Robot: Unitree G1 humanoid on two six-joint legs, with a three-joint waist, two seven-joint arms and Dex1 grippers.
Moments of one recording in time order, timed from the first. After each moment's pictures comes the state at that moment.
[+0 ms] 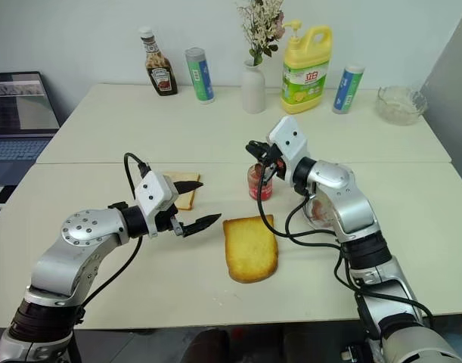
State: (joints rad) left arm -0.29 0.68 -0.02 -0.33 -0.31 0.45 -0.80; right arm -0.76 -0.34 0.19 0.07 0.18 0.31 0.63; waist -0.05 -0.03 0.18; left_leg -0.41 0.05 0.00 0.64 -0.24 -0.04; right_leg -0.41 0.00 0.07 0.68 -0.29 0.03
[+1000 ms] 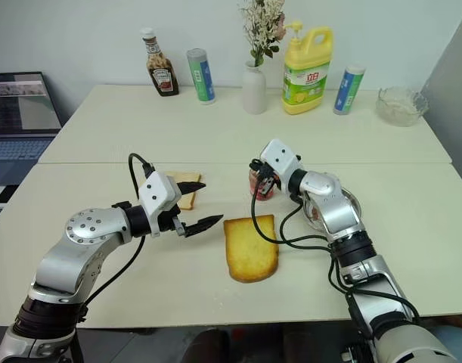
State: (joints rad) left arm -0.31 0.68 -0.03 -0.31 -0.29 0.43 -0.82; right arm -0.78 -0.26 0.20 0.28 0.02 0.28 0.67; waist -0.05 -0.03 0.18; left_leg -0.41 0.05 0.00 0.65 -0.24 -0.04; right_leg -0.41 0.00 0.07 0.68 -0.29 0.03
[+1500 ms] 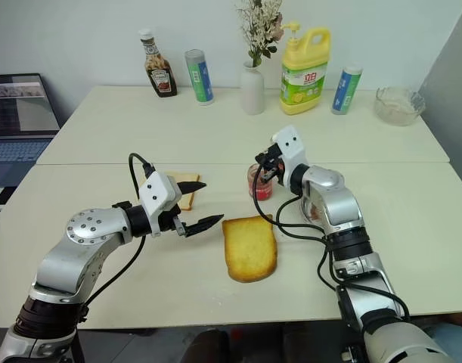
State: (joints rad) left arm -0.31 0.67 -0.03 -0.31 -0.29 0.43 -0.82; right arm -0.82 -0.18 0.06 0.28 0.13 0.54 0.60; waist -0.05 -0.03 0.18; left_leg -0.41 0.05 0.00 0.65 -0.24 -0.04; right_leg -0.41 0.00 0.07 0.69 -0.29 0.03
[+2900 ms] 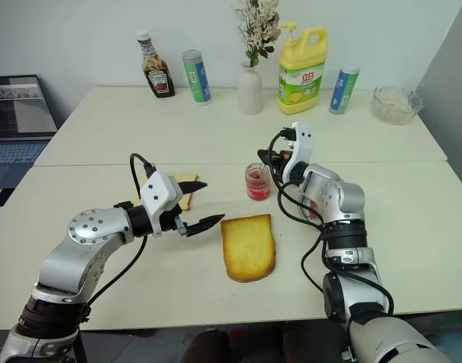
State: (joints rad) left arm -0.31 0.66 -0.03 -0.30 -0.28 0.43 -0.82; right arm -0.89 -0.09 -0.18 0.34 0.43 0.80 0.39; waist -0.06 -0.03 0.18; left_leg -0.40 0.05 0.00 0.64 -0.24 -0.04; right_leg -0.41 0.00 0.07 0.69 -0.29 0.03
